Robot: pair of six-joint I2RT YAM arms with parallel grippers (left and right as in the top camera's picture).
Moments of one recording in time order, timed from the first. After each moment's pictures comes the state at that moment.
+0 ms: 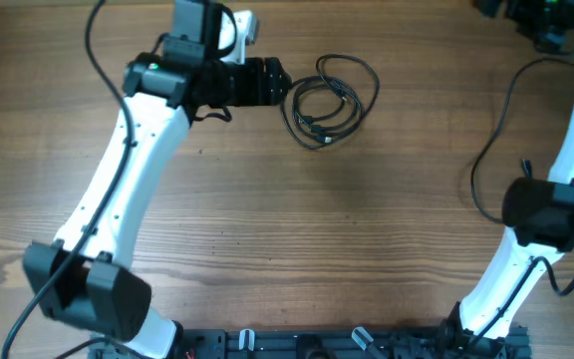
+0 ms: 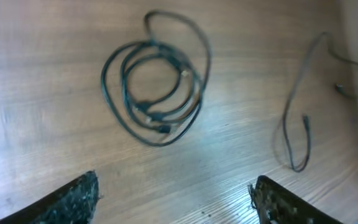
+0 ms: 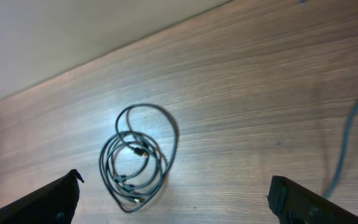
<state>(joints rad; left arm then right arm) -0.30 1.73 1.65 -0.88 0.37 -0.33 -0.20 2.16 2.57 -1.42 -0.37 0.17</state>
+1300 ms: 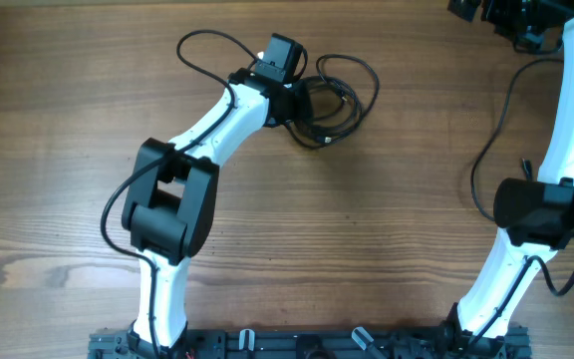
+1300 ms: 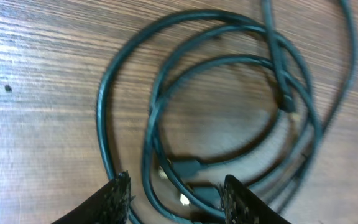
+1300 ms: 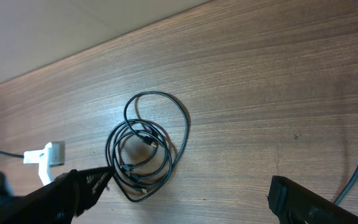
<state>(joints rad) -0.44 2.19 1.65 -0.56 0.13 -0.64 -0.15 2.16 2.57 -1.45 -0.36 0.17</state>
